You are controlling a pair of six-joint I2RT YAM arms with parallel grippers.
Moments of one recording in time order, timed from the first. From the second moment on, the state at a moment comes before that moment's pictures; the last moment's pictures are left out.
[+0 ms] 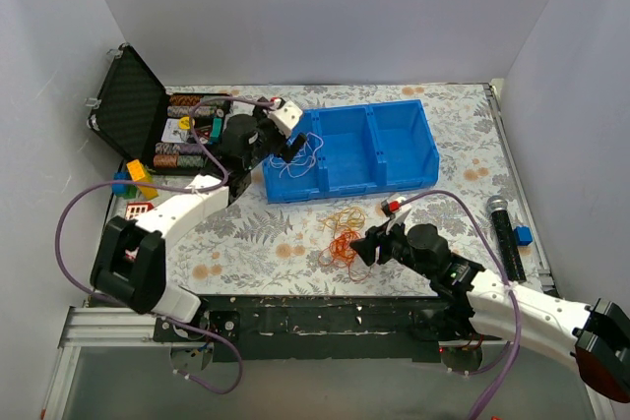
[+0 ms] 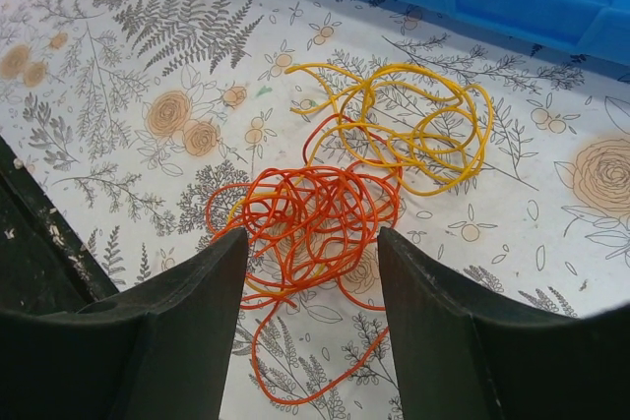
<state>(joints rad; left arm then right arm) -0.47 1.49 0.98 0.36 0.08 0.39 0.91 0.76 0.18 0.25 0.04 0.35</state>
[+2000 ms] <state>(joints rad) -0.72 1.48 0.93 -0.02 0.56 0.51 0.88 0.73 0.31 0.17 0.15 0.21</state>
